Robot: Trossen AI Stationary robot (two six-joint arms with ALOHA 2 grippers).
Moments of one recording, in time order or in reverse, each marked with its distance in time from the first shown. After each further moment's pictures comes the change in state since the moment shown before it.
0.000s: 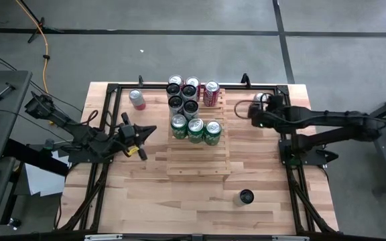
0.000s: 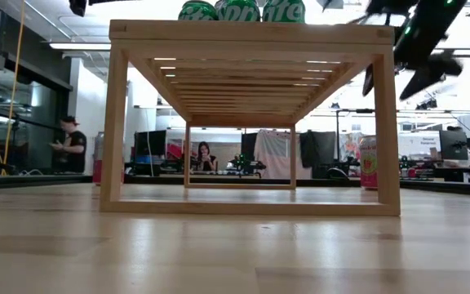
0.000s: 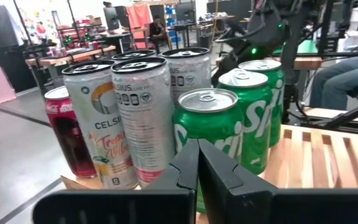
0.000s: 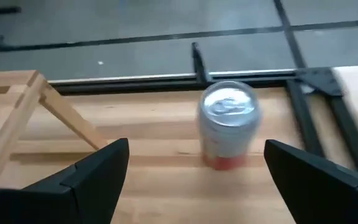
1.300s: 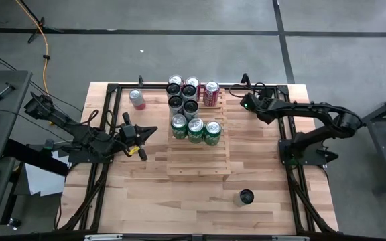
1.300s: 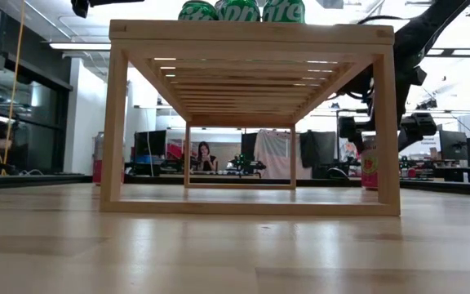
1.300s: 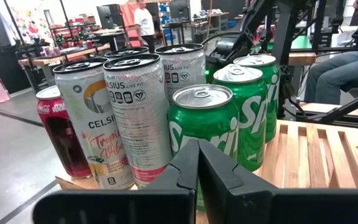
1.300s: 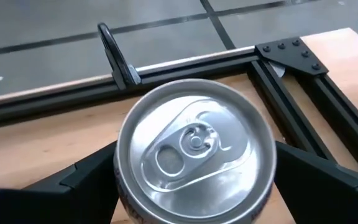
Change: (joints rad) left arm 0.014 0.000 0.000 -0.016 0.038 0.001; right arm -0.453 0.360 -0.194 0.579 -0.051 -0.188
